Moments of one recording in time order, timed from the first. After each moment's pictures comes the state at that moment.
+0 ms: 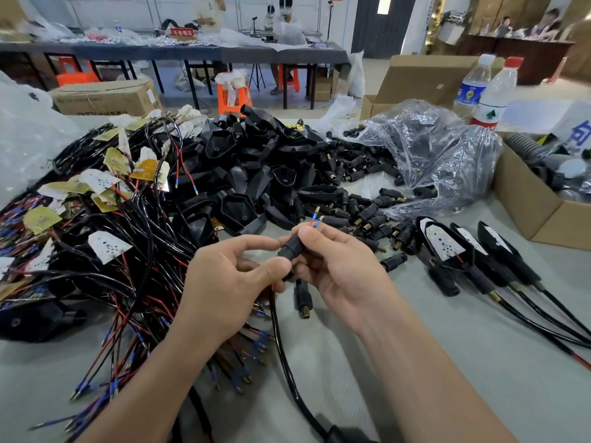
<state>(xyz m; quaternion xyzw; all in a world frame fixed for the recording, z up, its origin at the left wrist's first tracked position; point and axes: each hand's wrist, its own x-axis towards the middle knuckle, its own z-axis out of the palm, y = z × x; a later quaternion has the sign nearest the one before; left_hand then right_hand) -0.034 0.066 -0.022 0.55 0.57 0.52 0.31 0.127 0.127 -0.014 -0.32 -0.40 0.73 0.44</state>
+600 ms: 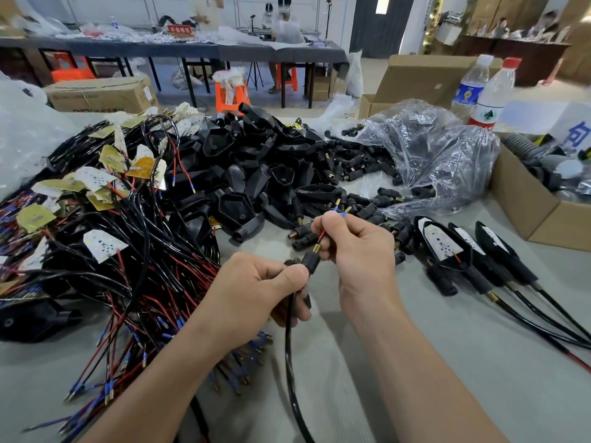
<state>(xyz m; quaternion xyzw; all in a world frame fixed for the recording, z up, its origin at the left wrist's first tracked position) -0.014 0.063 -0.011 0.57 0.56 0.42 0.43 0.130 0.136 -0.018 -0.43 -0.44 0.52 0.59</state>
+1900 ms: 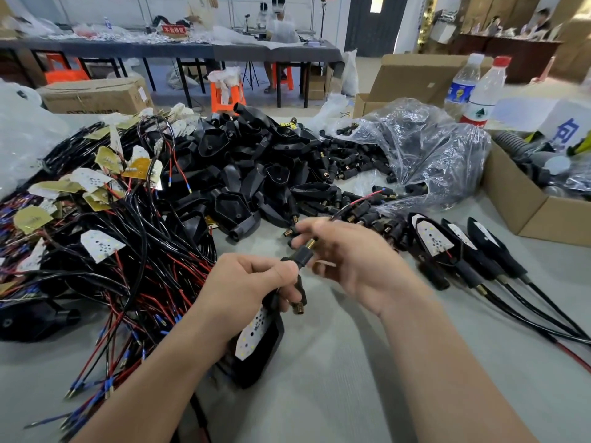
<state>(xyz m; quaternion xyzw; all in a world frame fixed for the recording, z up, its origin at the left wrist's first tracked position) -0.016 0.066 -0.017 0.50 0.56 0.47 0.47 0.156 0.141 -0.008 -0.41 -0.46 0.69 0.39</state>
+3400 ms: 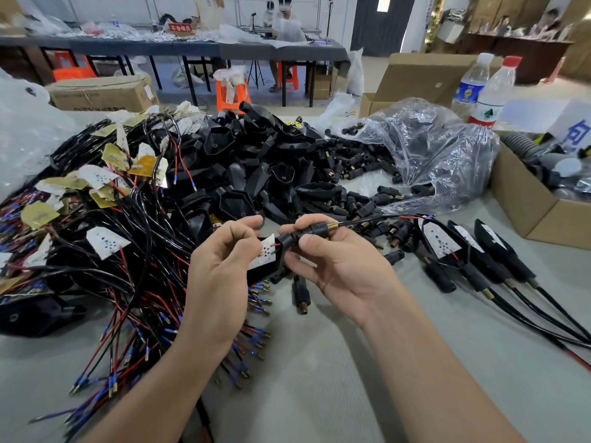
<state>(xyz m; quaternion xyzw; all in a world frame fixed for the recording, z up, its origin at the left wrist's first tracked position) -0.019 0.068 -0.026 0.46 0.54 0.63 0.31 0.133 0.128 -0.012 -0.25 -0.39 0.78 0.43</state>
